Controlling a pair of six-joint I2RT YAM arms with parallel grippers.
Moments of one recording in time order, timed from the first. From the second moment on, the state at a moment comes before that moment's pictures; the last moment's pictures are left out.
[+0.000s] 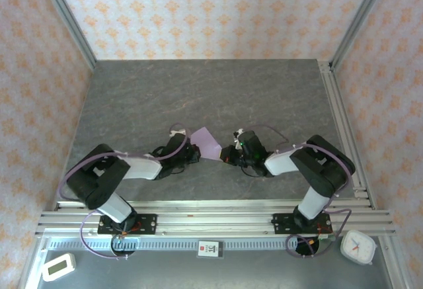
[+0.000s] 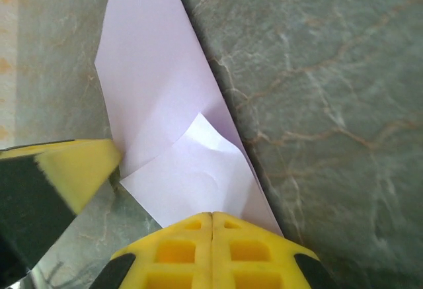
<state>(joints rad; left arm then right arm) -0.62 1.53 0.47 0.31 0.01 -0.85 0.68 1.67 0.49 0.50 -0.31 0.92</state>
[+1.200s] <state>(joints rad) -0.73 1.40 0.45 0.14 -0.09 -1.34 0.75 1.65 0.38 0.66 -0.25 1.18</state>
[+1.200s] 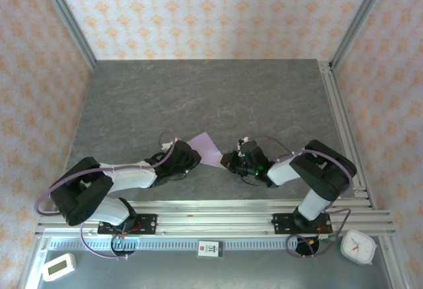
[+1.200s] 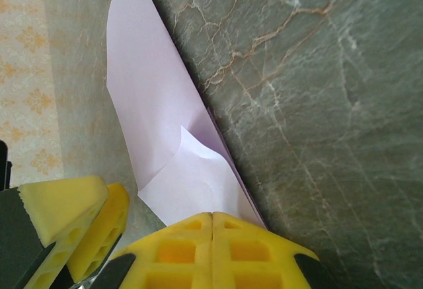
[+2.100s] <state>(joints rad) -0.76 1.46 0.50 0.08 -0.15 -1.38 0.75 1.65 0.38 0.66 -0.25 1.18</state>
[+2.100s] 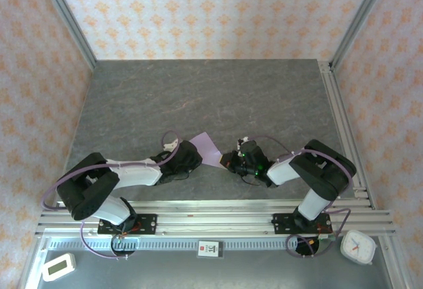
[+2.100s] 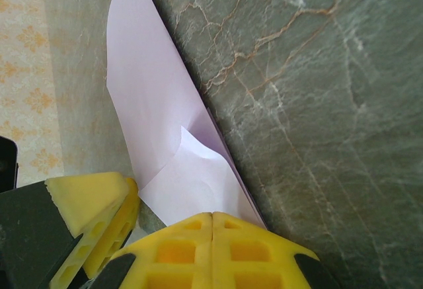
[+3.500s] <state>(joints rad) -0.76 1.38 0.58 0.01 -0.16 -1.33 0.73 1.45 0.58 0.27 -0.27 0.74</state>
